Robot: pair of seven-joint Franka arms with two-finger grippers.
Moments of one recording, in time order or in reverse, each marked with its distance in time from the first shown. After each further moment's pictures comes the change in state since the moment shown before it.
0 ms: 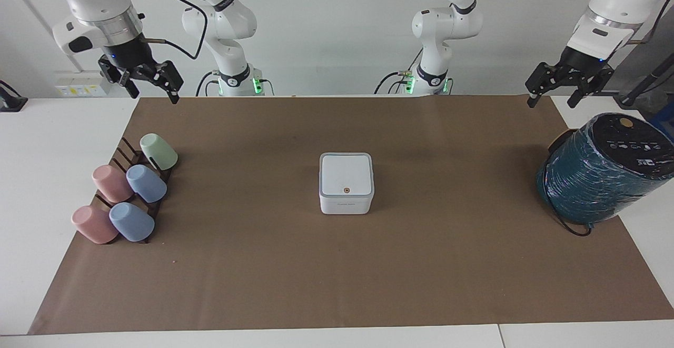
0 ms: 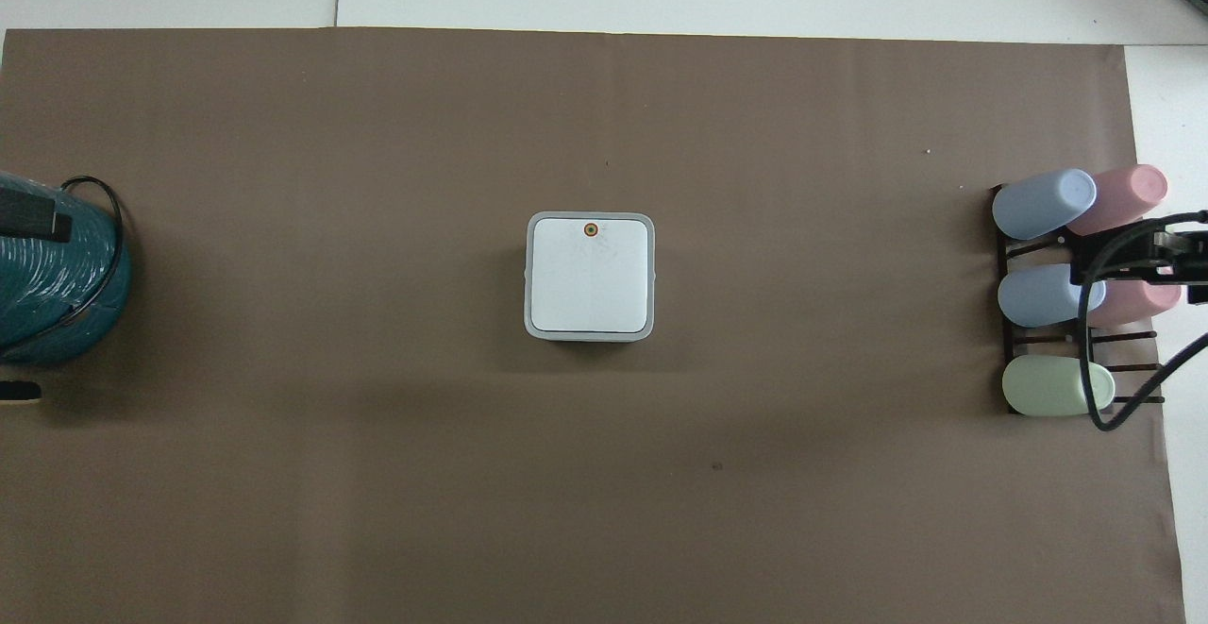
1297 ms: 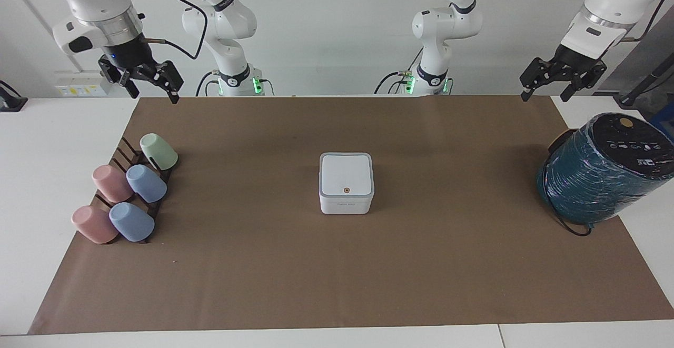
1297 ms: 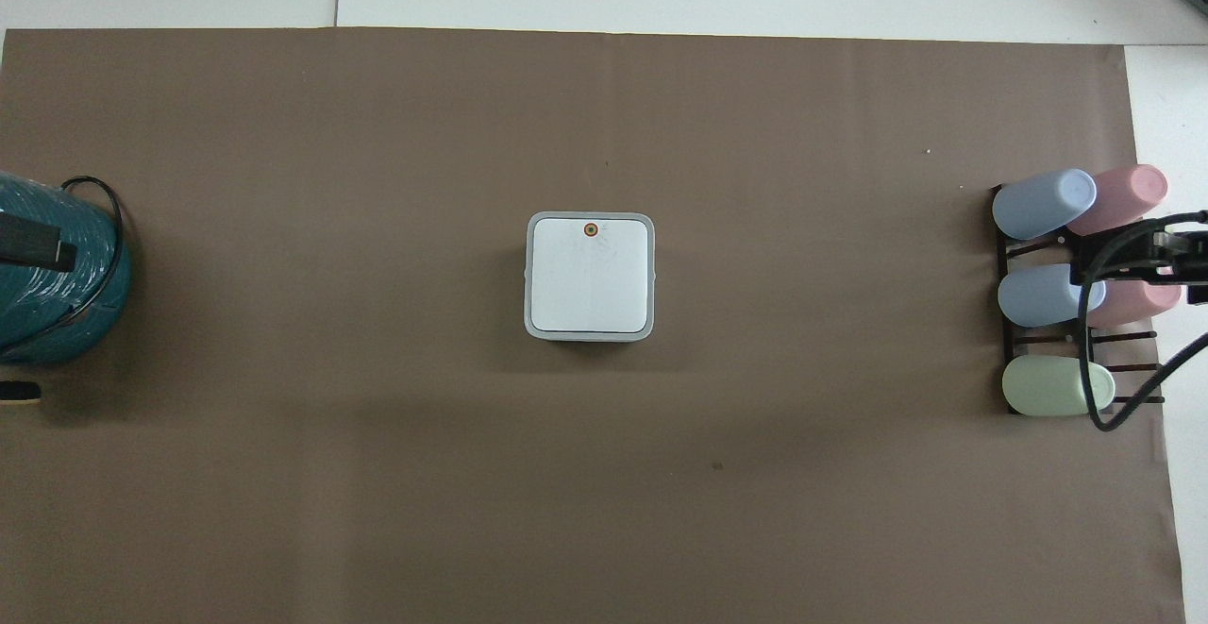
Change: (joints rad) left arm 0.040 -0.010 -0.044 -0.001 0.000 -0.084 0.000; right arm 0.000 0.000 0.000 -0.001 0.000 0.000 0.000
